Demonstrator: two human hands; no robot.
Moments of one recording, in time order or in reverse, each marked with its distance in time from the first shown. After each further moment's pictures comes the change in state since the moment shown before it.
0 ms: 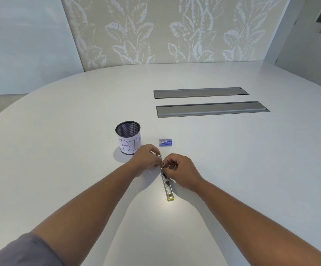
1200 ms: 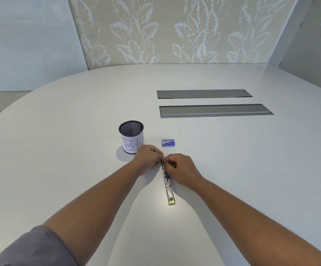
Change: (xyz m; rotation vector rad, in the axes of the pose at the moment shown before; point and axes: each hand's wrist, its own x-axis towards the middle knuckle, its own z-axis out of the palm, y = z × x) left_hand 0.005 -0.001 0.004 -0.219 0.046 -0.065; right_hand 0.013 -0.003 0.005 -0.226 -0.001 -0.049
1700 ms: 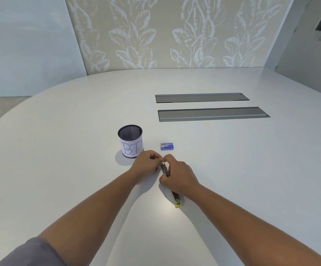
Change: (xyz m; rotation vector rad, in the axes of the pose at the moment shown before) left_hand 0.002 -0.019 -0.003 0.136 -0.013 0.182; right_hand -0.009 -0.013 0.006 -0.305 -0.051 0.073
